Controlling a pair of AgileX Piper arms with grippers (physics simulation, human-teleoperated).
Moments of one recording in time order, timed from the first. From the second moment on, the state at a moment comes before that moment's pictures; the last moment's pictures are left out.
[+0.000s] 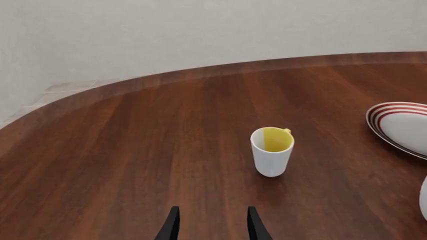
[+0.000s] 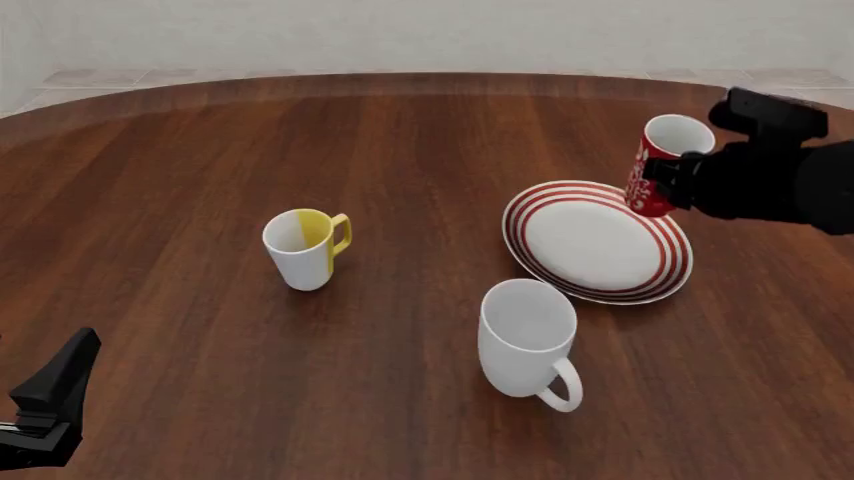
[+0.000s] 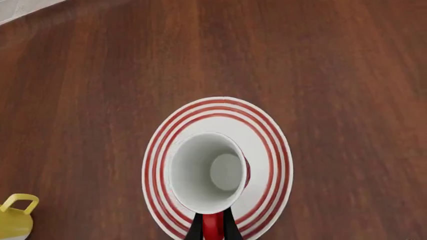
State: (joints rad) left arm -0.04 0.00 0.00 0.14 0.08; right arm 0.06 1.40 -0.82 0.12 0.27
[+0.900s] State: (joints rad) left arm -0.03 0.00 0.00 0.15 0.08; right arm 0.16 1.43 -0.73 0.02 0.33
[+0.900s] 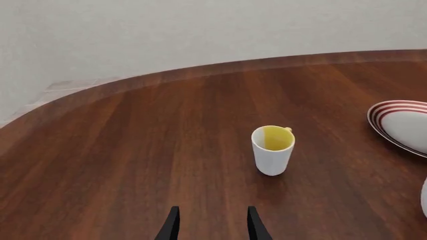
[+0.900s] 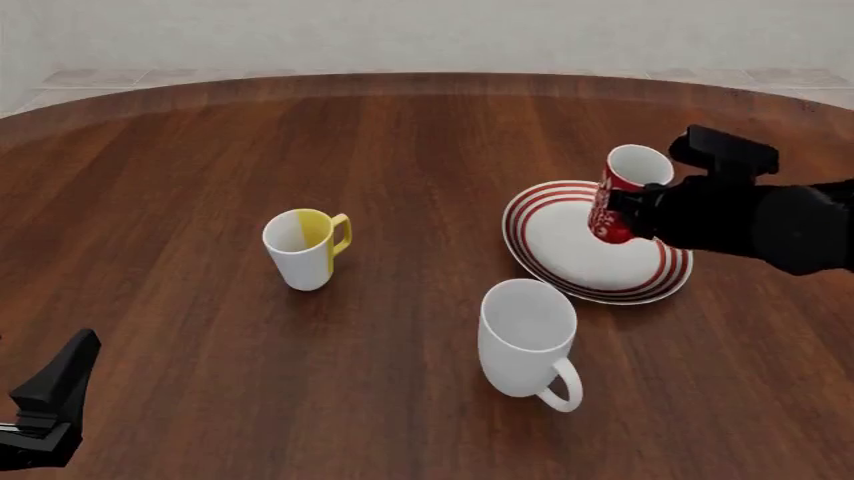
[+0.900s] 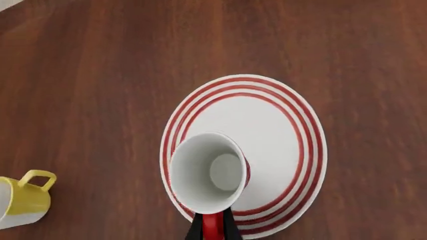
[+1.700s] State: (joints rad) left arm -0.03 0.00 0.00 0.15 0.08; right arm 0.20 1.49 -0.69 -0.06 0.36
